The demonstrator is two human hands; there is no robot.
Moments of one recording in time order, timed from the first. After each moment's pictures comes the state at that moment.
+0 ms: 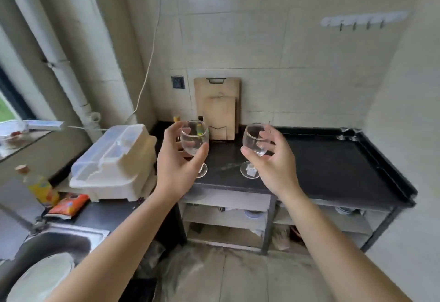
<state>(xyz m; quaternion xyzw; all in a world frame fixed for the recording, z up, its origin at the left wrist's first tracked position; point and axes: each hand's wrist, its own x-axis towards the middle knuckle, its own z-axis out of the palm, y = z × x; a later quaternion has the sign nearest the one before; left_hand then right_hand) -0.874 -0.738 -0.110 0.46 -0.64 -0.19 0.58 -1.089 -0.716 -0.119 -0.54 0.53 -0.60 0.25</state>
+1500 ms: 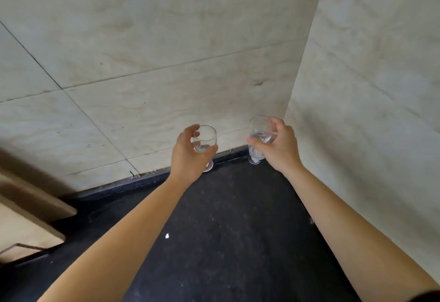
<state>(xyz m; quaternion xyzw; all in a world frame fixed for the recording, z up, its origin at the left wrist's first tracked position) -1.557 -1.348 -0.254 0.48 -0.70 -0.43 0.32 -1.765 -1.250 -0.261 -0.37 0.77 -0.49 0.19</state>
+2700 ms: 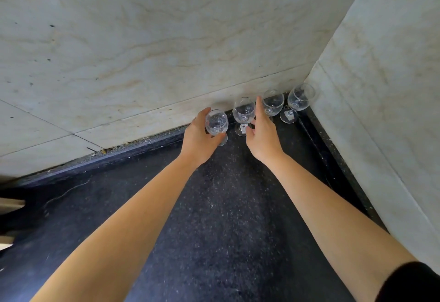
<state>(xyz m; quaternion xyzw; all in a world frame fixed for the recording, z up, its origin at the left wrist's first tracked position) -1.606 -1.431 -0.450 0.49 -0.74 -0.45 0.15 -1.763 -1.343 -0.467 -0.41 0.81 -0.34 0.25</state>
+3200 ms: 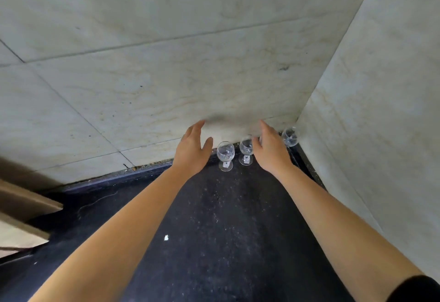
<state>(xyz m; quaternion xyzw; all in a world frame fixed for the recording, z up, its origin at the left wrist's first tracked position) -1.562 -1.425 -0.329 0.46 -0.82 -0.30 0.17 -1.756 -1.326 -0.339 -0.47 0.83 -0.26 0.18</state>
